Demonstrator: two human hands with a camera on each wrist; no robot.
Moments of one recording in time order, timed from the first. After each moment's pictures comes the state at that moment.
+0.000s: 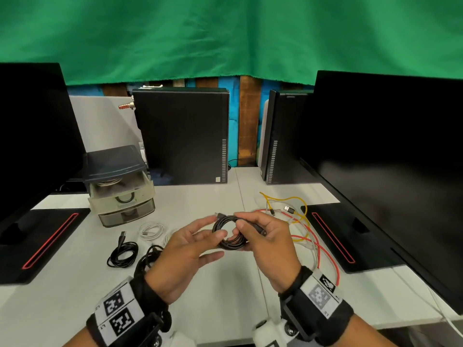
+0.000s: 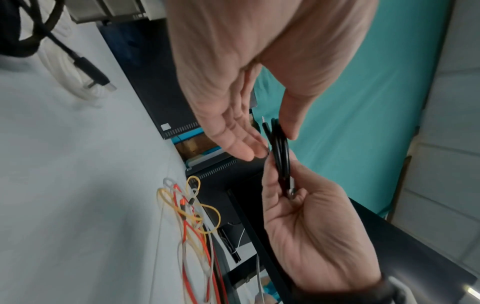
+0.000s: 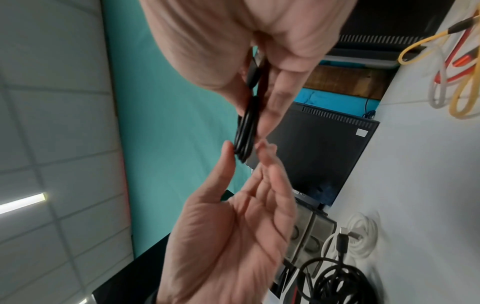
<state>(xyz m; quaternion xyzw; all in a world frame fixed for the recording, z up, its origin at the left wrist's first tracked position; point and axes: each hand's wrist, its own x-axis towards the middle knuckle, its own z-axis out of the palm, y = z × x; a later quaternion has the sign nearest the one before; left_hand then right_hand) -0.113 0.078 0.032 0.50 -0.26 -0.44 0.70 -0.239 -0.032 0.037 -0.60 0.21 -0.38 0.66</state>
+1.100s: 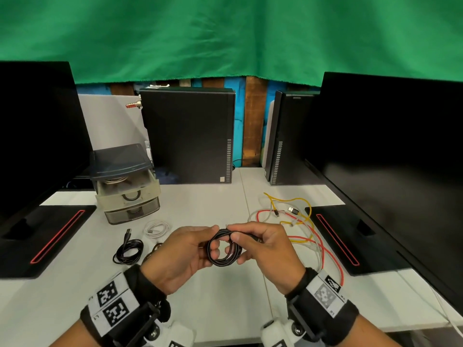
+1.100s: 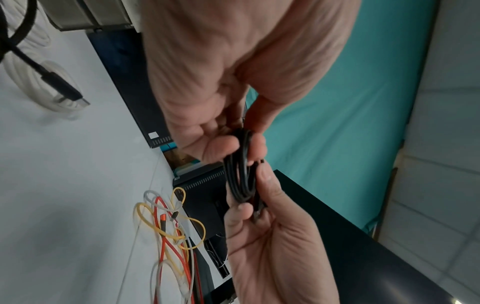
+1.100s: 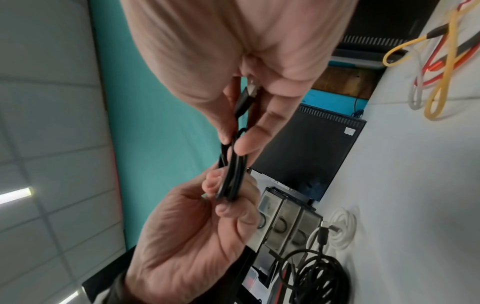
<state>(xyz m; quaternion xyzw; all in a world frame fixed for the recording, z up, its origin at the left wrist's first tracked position) -0.101 0.081 0.045 0.56 -0.22 -0.49 0.63 -0.243 -0.032 0.033 -0.67 0.18 -0.29 0.66</state>
